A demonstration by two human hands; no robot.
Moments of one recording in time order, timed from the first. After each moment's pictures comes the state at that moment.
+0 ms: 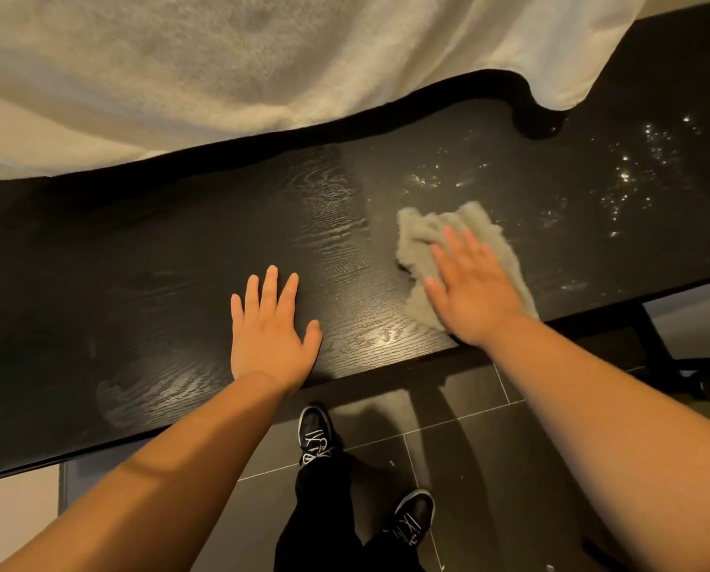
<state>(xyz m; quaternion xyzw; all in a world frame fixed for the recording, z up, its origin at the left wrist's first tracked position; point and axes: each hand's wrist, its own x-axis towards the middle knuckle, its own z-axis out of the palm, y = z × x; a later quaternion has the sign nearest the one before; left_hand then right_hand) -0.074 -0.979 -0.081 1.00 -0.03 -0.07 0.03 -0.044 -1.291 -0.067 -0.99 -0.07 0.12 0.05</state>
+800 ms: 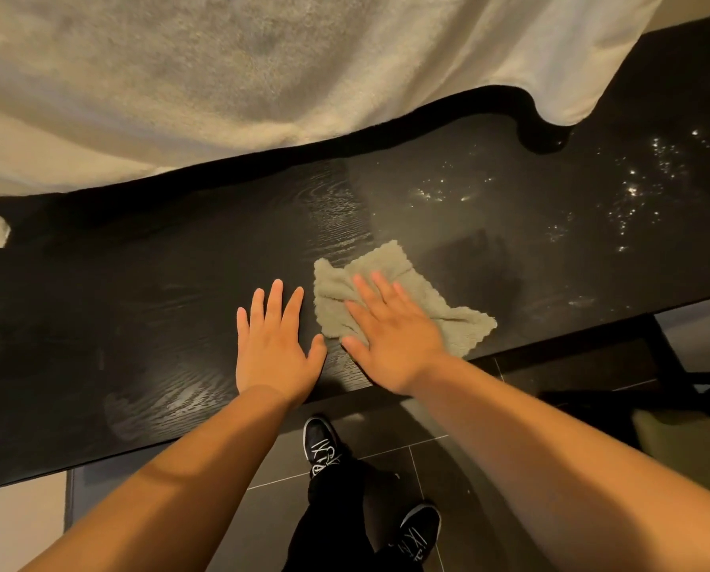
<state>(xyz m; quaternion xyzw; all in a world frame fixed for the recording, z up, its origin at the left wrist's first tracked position) -0.071 -0.978 -0.082 1.00 -0.02 -0.08 0.04 -0.061 -1.191 -0.070 -0.96 -0.19 0.19 0.08</state>
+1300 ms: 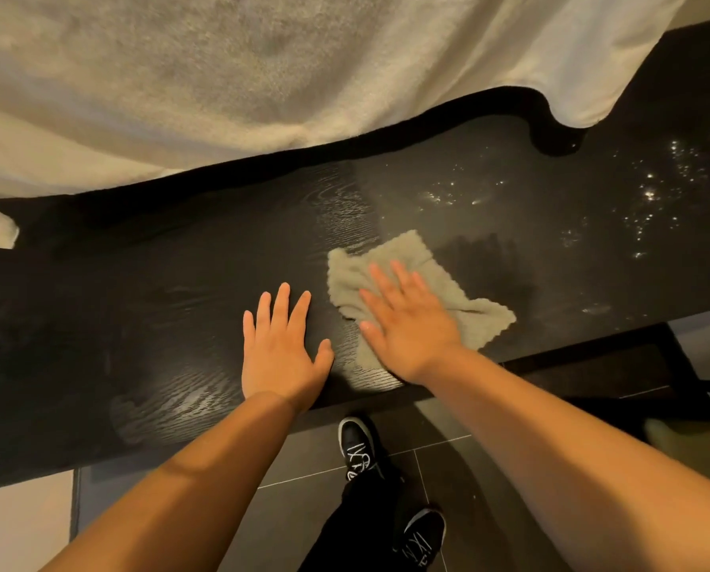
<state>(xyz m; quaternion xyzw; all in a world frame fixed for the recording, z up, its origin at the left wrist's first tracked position) -0.070 -0.980 -0.079 0.99 -0.01 -0.09 0.06 -0.043 -1.199 -0.070 -0.97 -0.16 0.16 0.07</state>
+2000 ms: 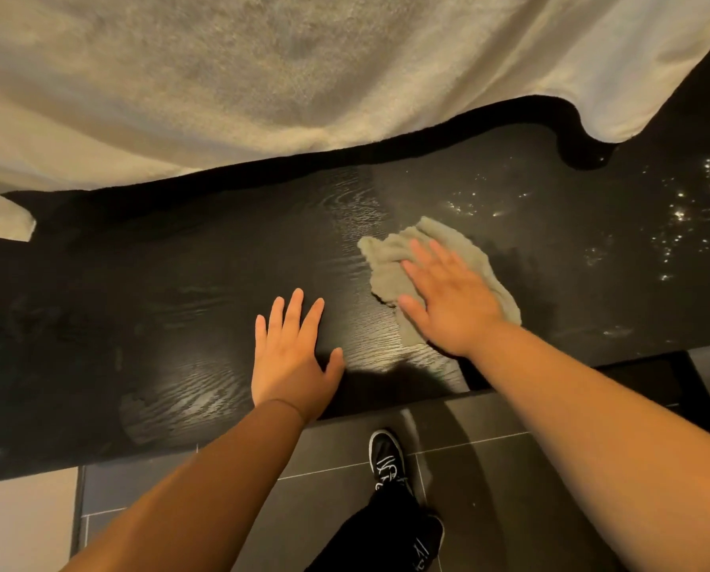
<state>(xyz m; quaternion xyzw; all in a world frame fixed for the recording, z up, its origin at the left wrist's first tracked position) -0.069 -0.976 -0.080 0.99 -0.02 -0.09 0.05 0.006 -1.241 -0.069 -0.97 -0.18 0.13 0.09</state>
